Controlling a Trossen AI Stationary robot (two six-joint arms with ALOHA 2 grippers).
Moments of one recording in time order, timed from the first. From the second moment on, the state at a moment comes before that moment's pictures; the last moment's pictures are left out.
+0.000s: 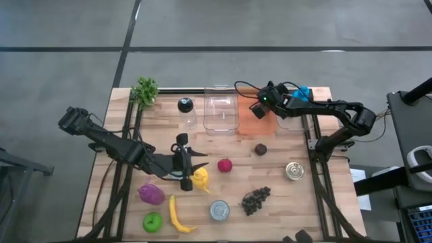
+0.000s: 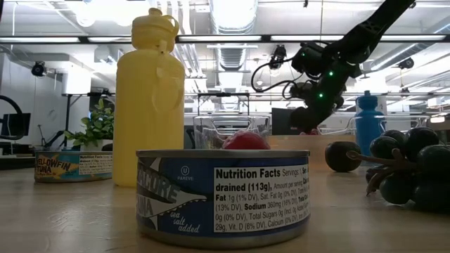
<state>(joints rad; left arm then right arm) -0.46 1.34 1.09 -0.21 -0.62 0.00 -0.61 1.49 0.76 -0.11 0.54 -0.01</state>
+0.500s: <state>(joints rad) -0.46 1.34 1.09 -0.21 -0.62 0.00 -0.60 1.49 0.76 -0.11 0.54 -0.01</state>
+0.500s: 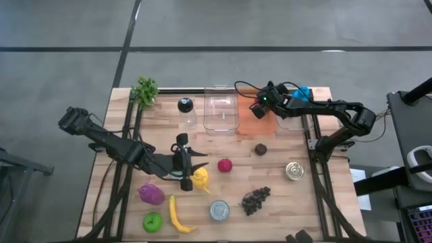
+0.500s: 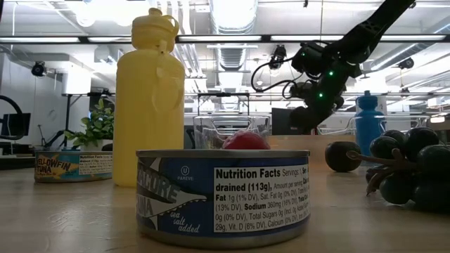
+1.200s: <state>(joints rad) -0.46 1.34 1.09 -0.21 -0.62 0.00 -0.44 1.11 0.81 -0.30 0.36 0.05</state>
